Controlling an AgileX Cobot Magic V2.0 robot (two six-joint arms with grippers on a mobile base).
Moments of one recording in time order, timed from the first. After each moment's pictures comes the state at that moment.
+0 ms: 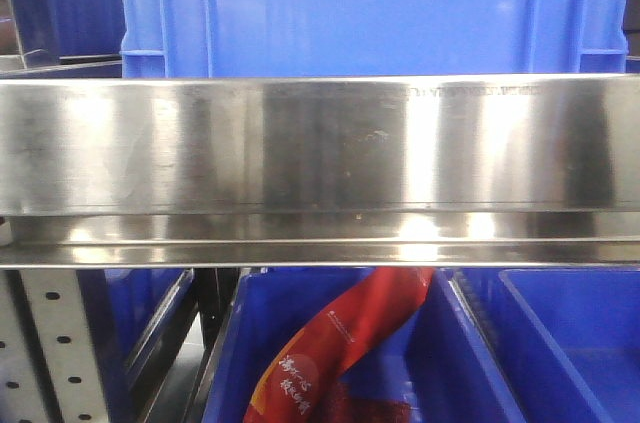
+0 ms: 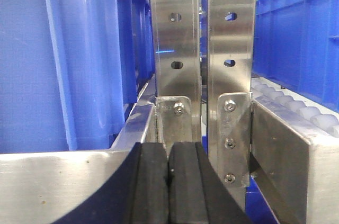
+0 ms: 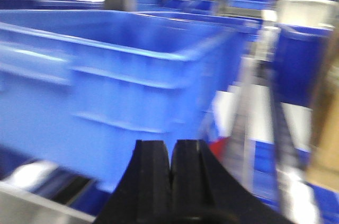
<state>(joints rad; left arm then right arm) 0.02 0.01 0.00 -0.07 0.03 0.16 0.30 0.32 -0.46 0.04 0.31 -0.05</state>
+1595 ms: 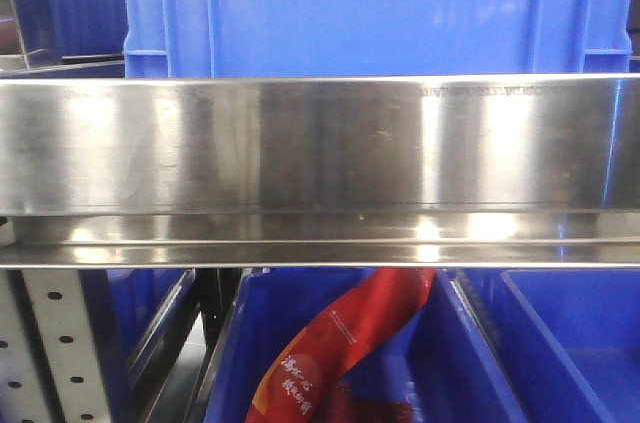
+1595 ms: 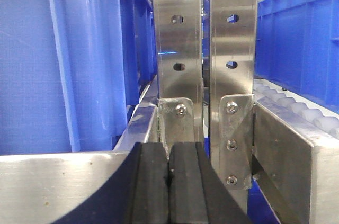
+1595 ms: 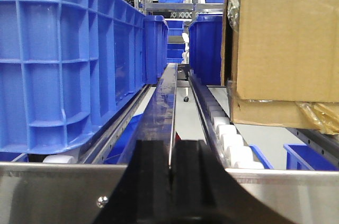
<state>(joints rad) 0.02 0.00 0.00 -0.07 0.02 0.16 0.06 0.00 0.00 0.10 0.03 -0.05</state>
